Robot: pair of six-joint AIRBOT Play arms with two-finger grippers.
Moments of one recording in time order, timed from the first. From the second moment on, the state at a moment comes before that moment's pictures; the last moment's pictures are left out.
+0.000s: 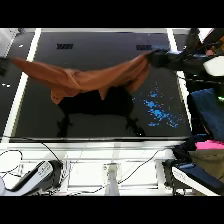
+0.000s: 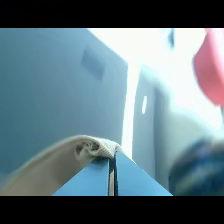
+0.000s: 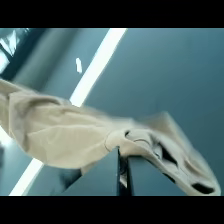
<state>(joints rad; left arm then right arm) 0.62 -1.03 1.18 0.41 -0.88 -1.07 0.12 -1.07 1.37 -0.84 0.87 1.17</state>
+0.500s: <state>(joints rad) 0.62 -0.55 1.24 0.37 -0.50 -1.01 0.12 -0.64 1.54 -0.84 0.88 1.27</state>
